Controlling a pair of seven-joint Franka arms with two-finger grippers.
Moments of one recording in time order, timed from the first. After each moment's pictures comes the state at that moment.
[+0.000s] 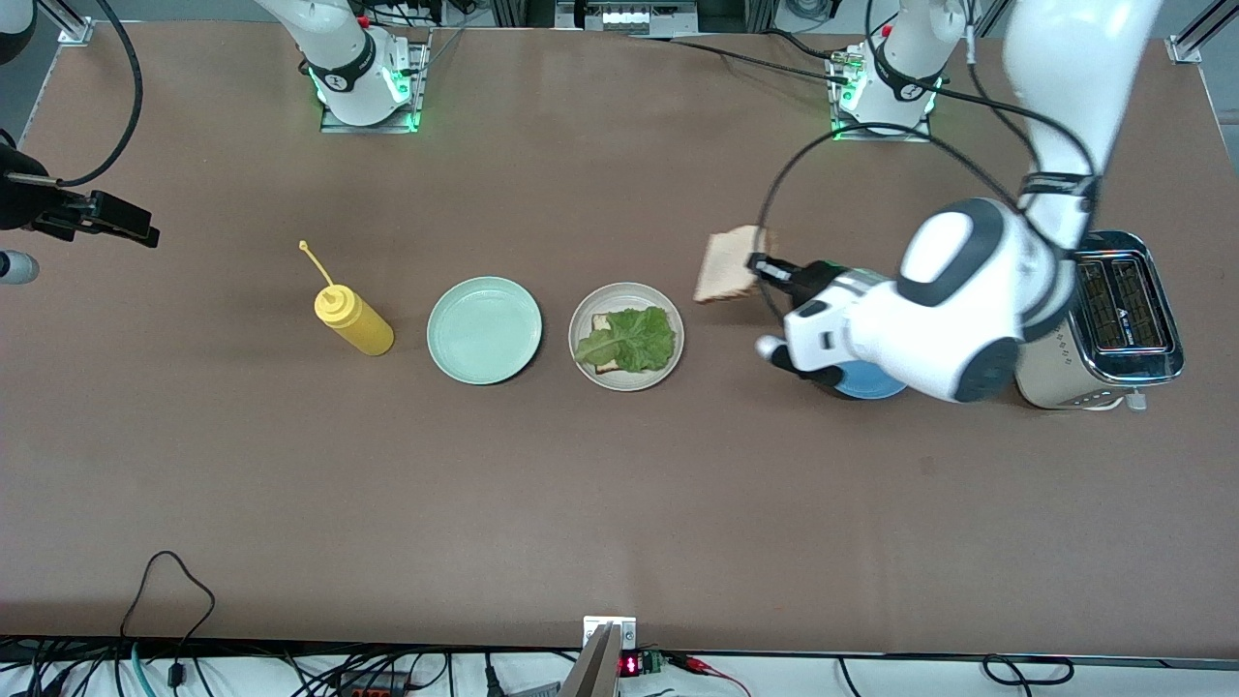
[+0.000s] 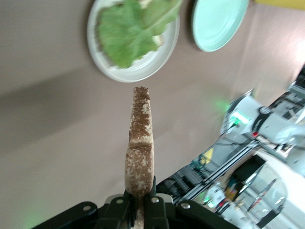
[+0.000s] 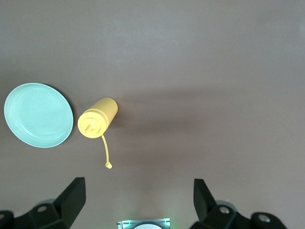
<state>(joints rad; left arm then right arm) -0.07 0.59 -0.37 -1.39 -0.54 1.50 -0.09 0.03 0.09 -0.07 -1.52 -0.03 1.47 0.01</state>
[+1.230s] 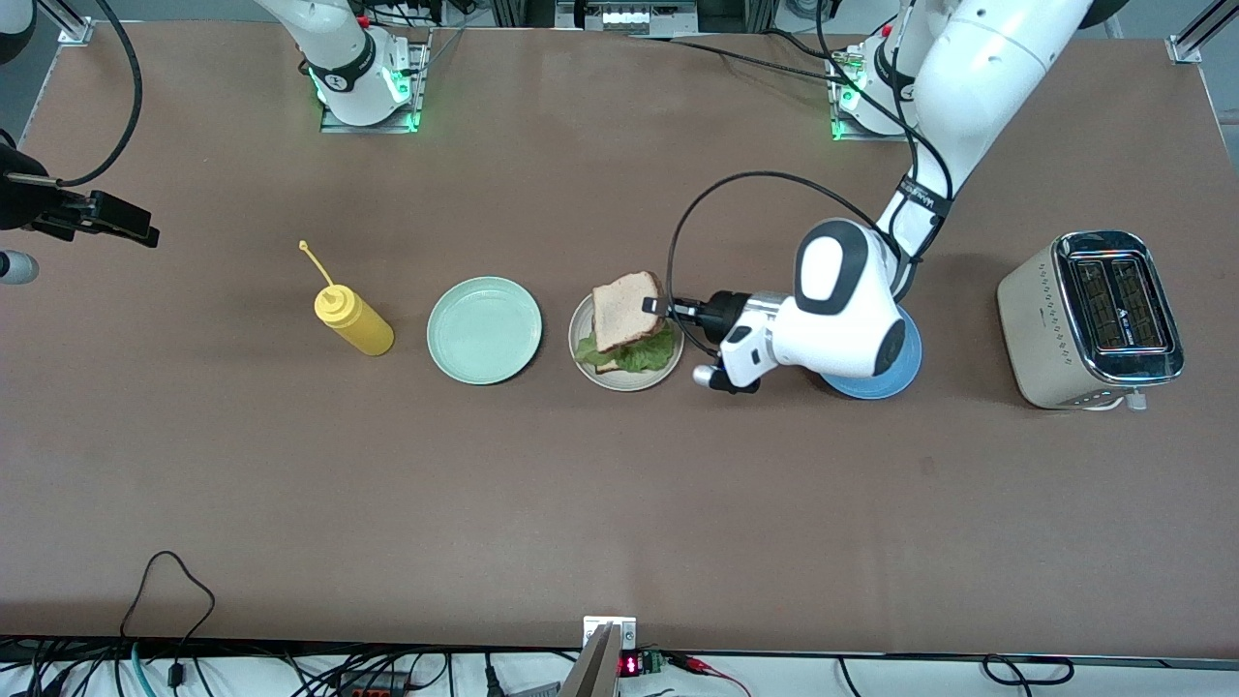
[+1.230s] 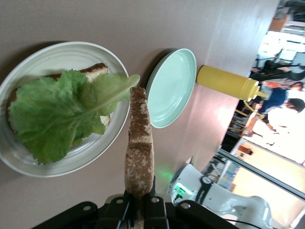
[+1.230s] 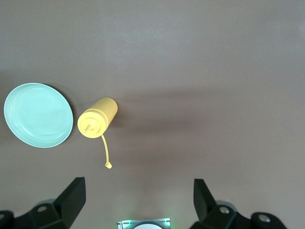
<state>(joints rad) -0.11 0.65 -0.39 -1.67 -0.95 2.05 0.14 0.03 0.09 -0.07 -1.52 -0.03 1.47 0.01</state>
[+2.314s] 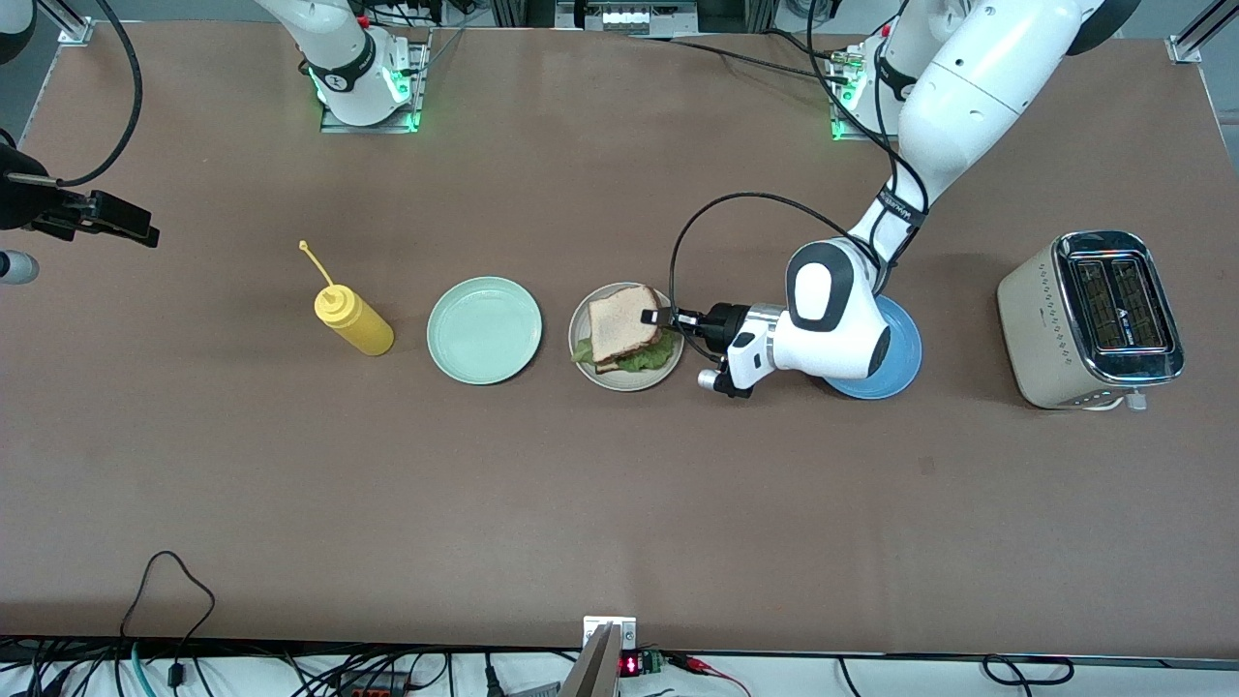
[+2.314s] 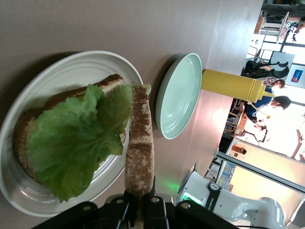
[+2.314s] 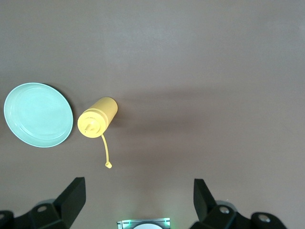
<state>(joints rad) -0.12 0.72 -0.39 -1.73 -1.05 2.15 0.39 0.03 0.09 -0.07 -1.52 -0.03 1.47 0.01</state>
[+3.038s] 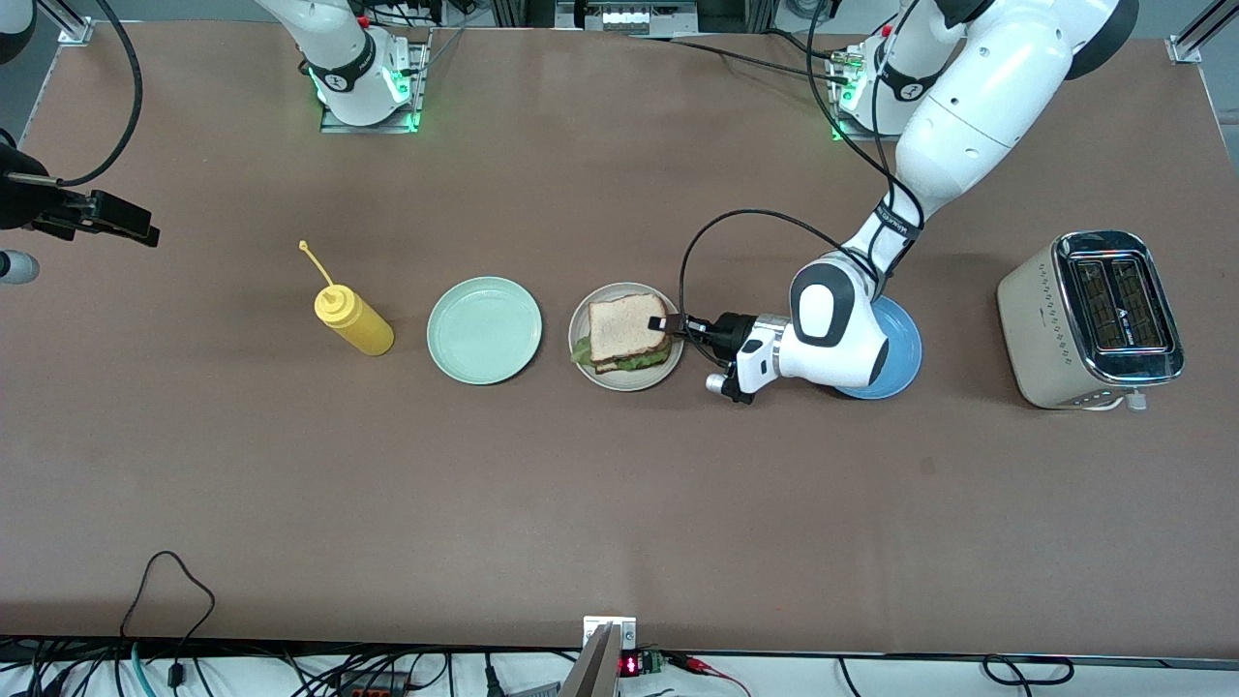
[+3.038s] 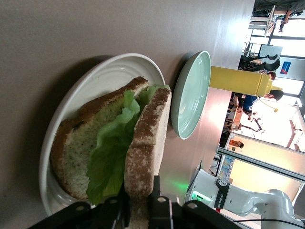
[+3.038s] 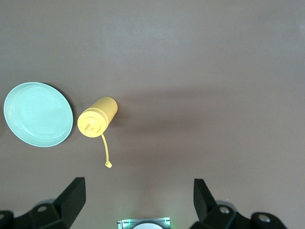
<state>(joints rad) -0.09 0.79 -0.39 -1.73 -1.09 2.15 0.53 0.03 0.09 -0.07 -1.52 -0.03 1.47 0.01</state>
